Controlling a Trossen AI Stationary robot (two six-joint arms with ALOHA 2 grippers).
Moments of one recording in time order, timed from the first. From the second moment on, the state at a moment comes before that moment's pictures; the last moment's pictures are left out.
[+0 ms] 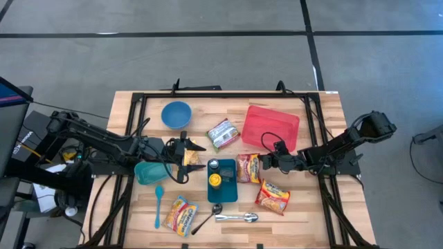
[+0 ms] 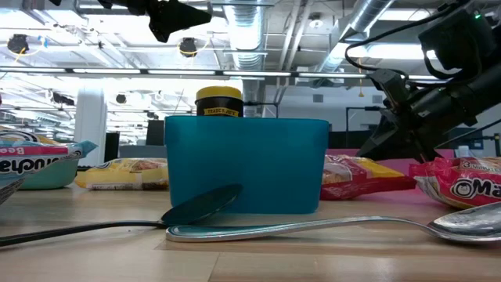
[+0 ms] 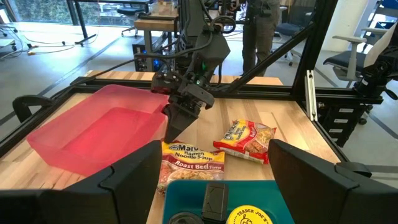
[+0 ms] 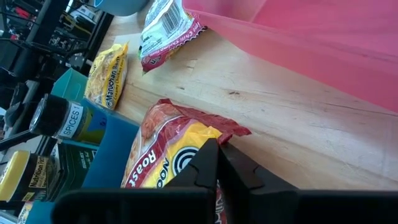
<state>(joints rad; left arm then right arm) -0.26 1.09 0.62 0.27 -0.28 -0.08 0.29 1.36 0.23 0.48 0.58 1.31</state>
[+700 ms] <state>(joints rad) -0.26 1.09 0.62 0.27 -0.28 -0.08 0.29 1.36 0.35 0.53 0.57 0.91</state>
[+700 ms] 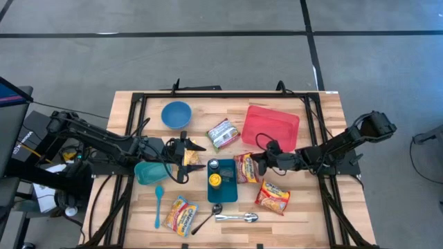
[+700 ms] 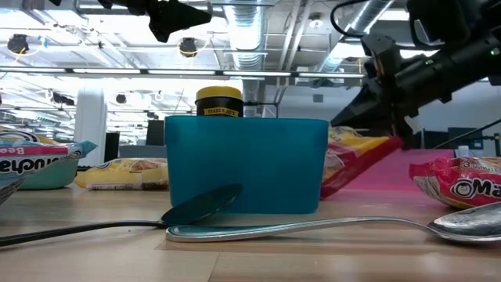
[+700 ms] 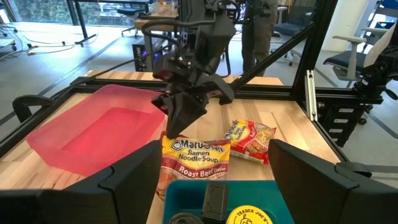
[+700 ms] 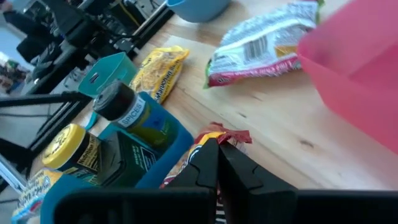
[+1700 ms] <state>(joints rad) -0.26 1.09 0.62 0.27 -0.28 -0.08 0.33 1.12 0.52 0.16 0.69 0.60</state>
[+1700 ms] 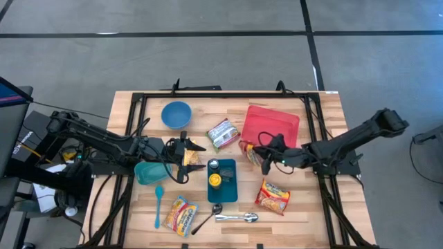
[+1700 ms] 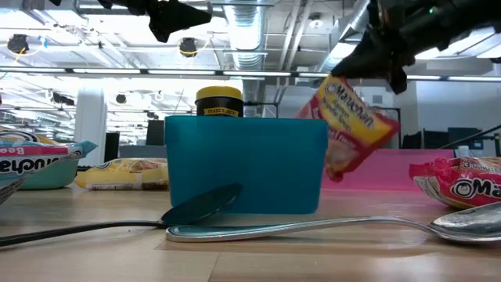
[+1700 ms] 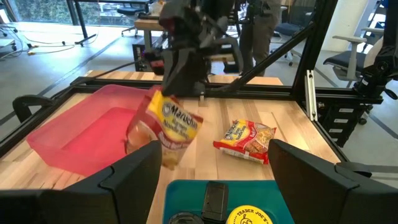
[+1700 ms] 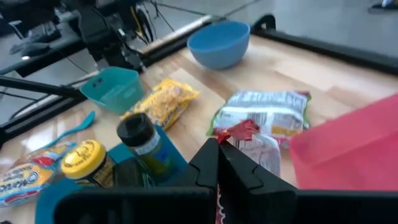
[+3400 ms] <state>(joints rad) -0.26 1.09 0.62 0.27 -0.28 -0.08 -0.18 1.06 0.52 0.02 0.56 0.73</state>
